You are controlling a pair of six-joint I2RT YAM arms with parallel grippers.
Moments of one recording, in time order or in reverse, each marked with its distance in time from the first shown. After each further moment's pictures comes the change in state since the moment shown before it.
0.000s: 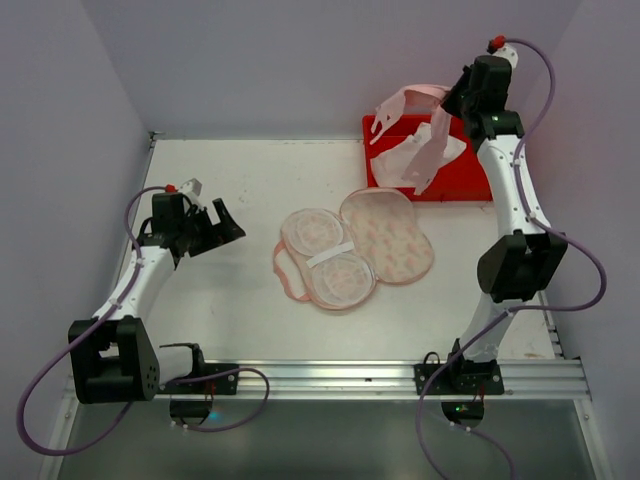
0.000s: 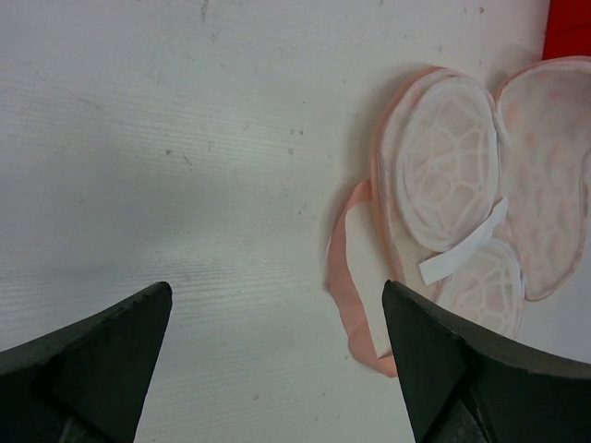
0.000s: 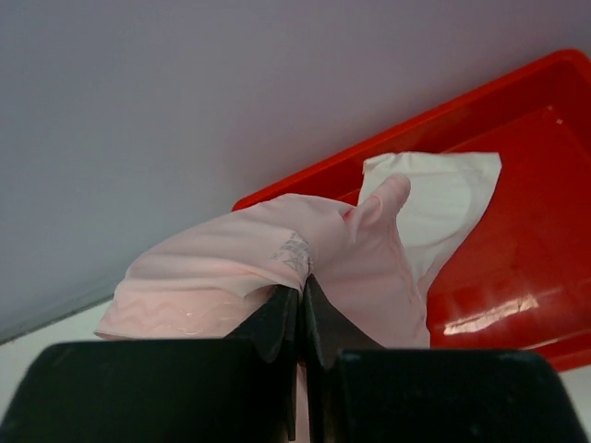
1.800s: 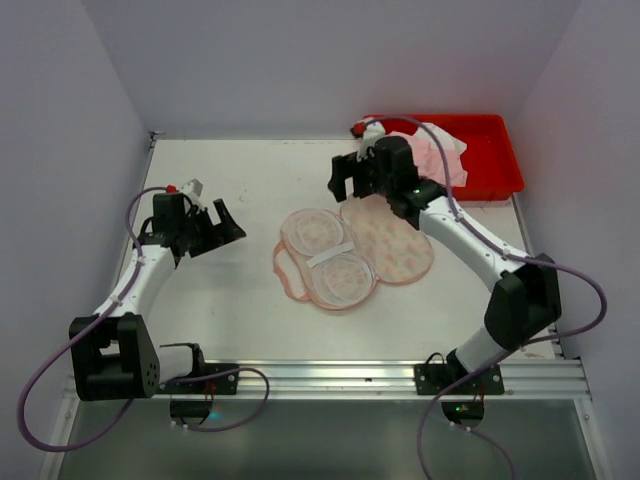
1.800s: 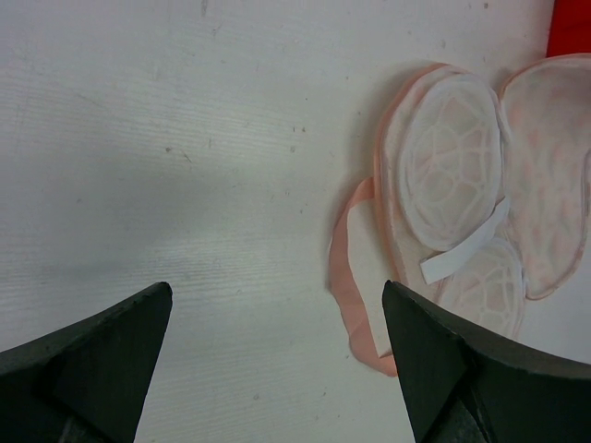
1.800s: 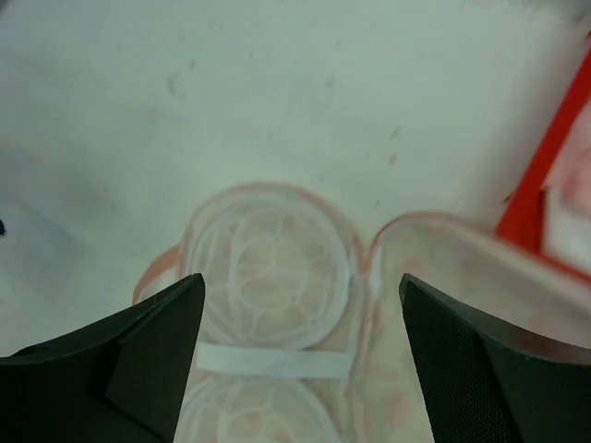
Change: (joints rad) left arm 0.000 0.021 0.000 0.000 0.004 0.000; right arm 0.438 -0.290 -0.642 0.312 -0.210 -0.391
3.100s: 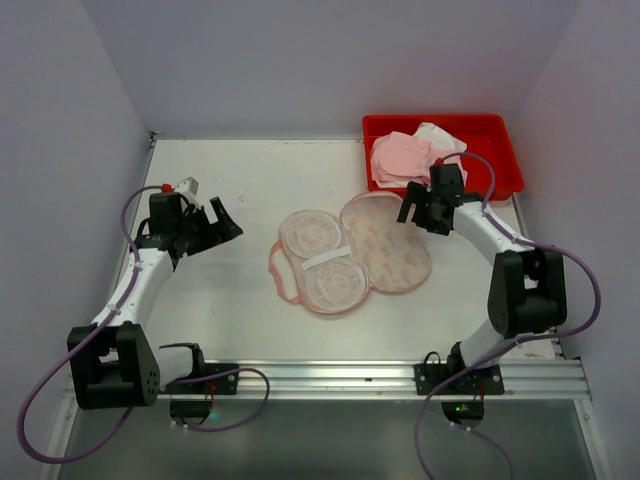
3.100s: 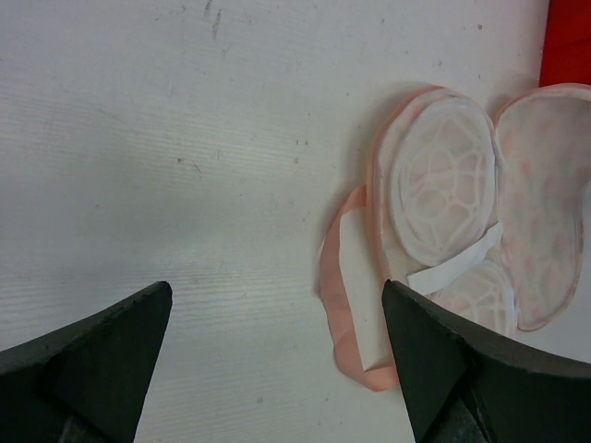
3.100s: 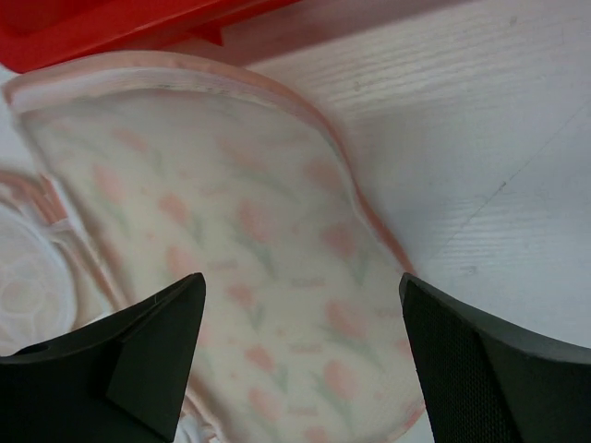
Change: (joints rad) left arm 0.007 -0.046 0.000 0.000 -0.027 0.000; right arm -0.328 0.016 -0.274 -0.244 0.072 0.335
